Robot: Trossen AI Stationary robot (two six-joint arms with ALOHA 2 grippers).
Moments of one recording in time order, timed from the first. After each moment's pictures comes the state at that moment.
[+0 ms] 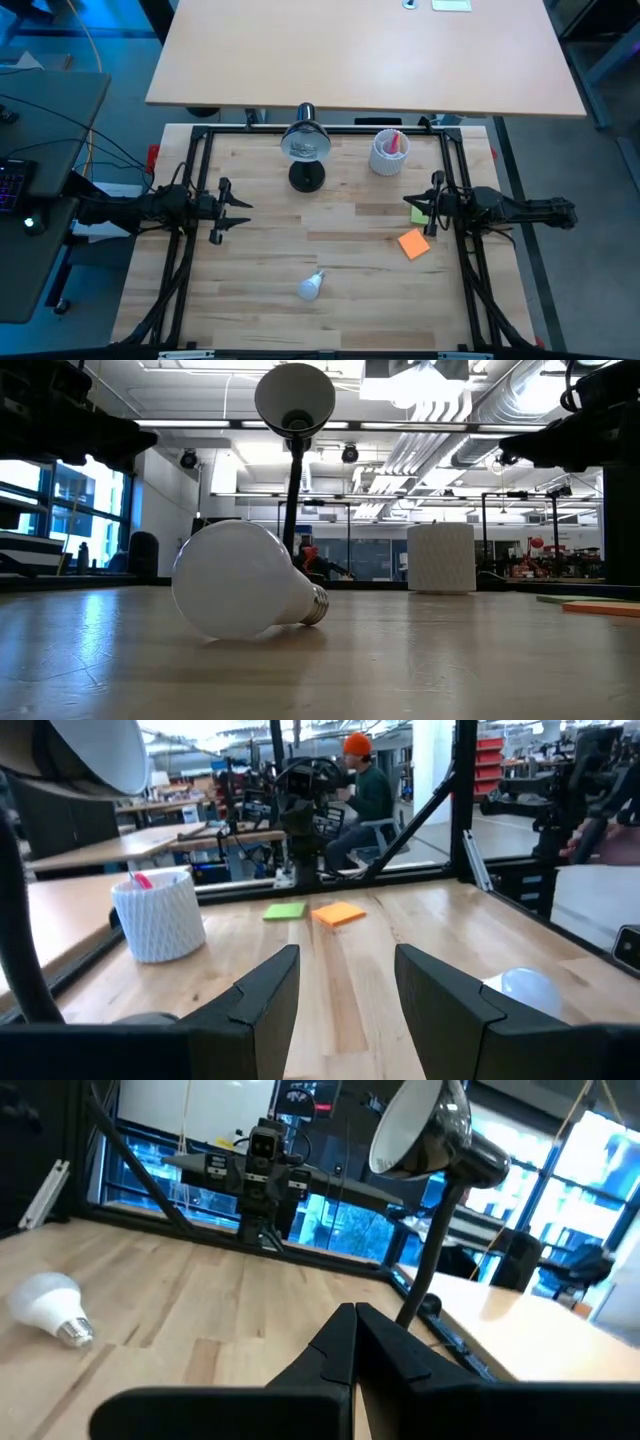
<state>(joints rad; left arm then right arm) -0.04 0.01 0.01 0.01 0.01 0.12 0.04 0.01 0.01 0.06 0.20 -0.32</state>
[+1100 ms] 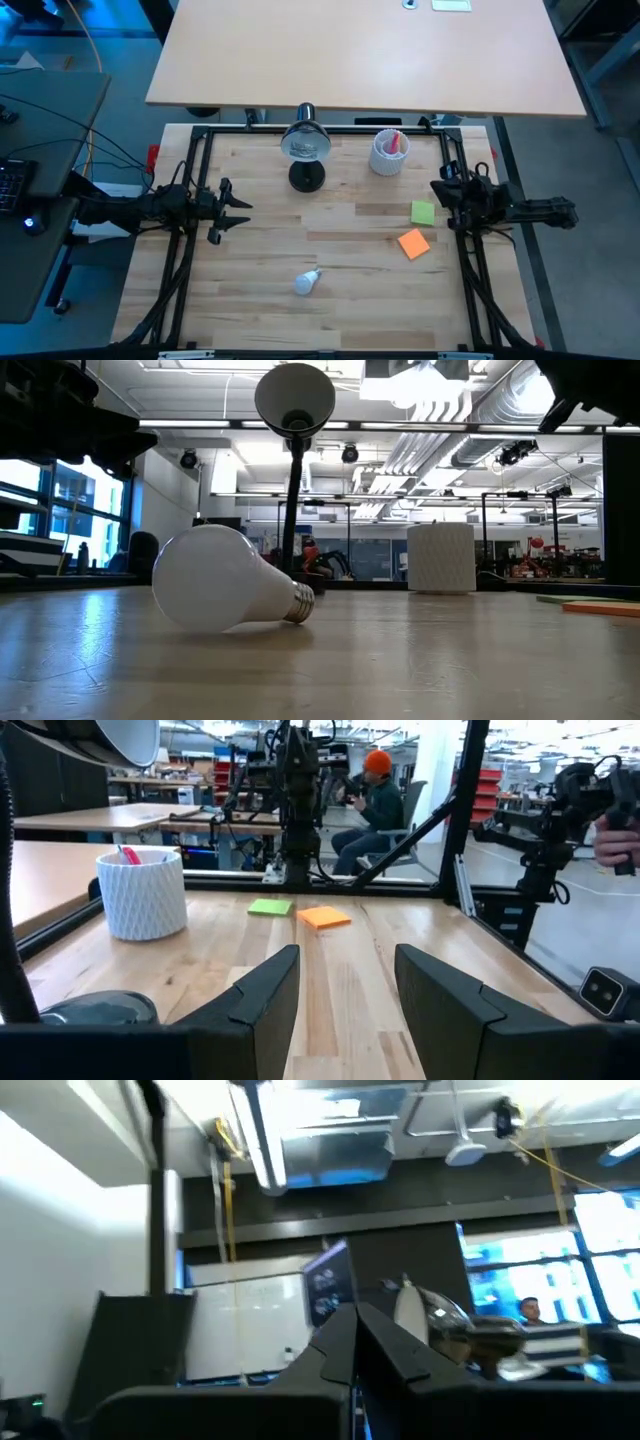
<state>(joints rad) -0.04 0.01 0.01 0.02 0.01 -0.04 0.04 0.03 0.01 0.60 0.14 0.04</state>
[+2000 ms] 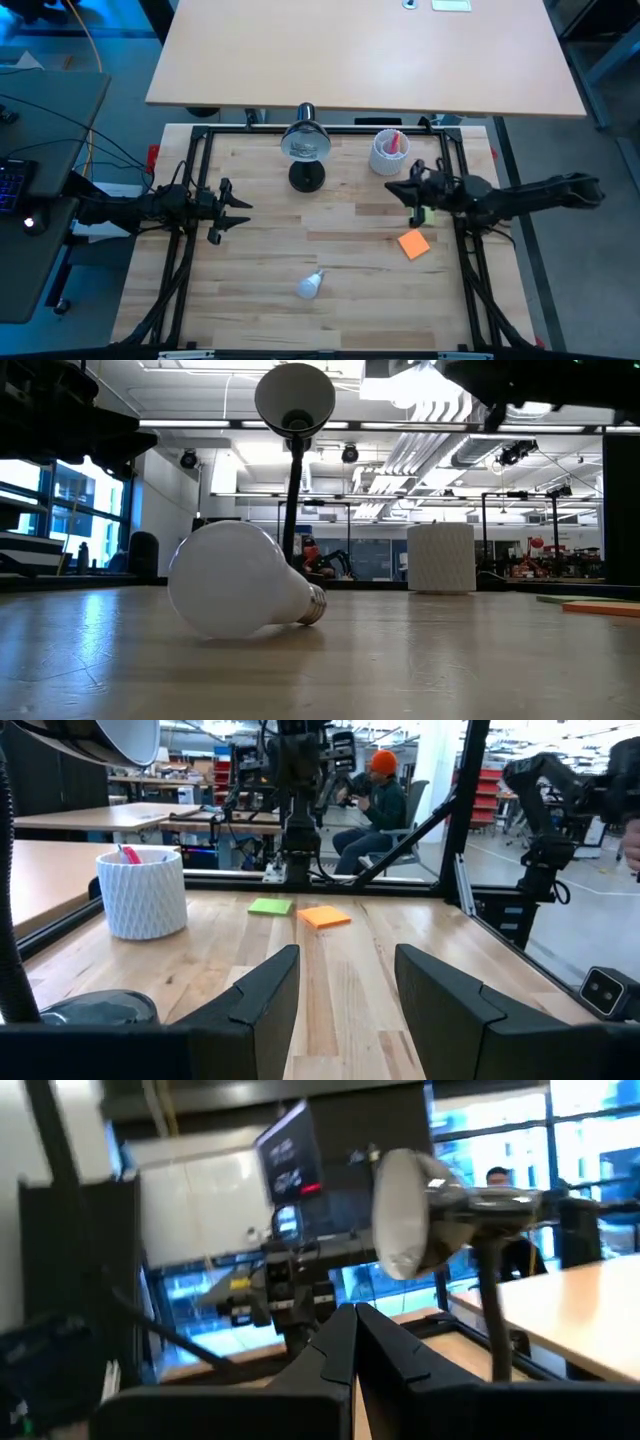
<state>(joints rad) -0.04 0.01 0.01 0.02 0.01 -0.04 0.05 0.78 0.30 0.69 0.18 0.09</state>
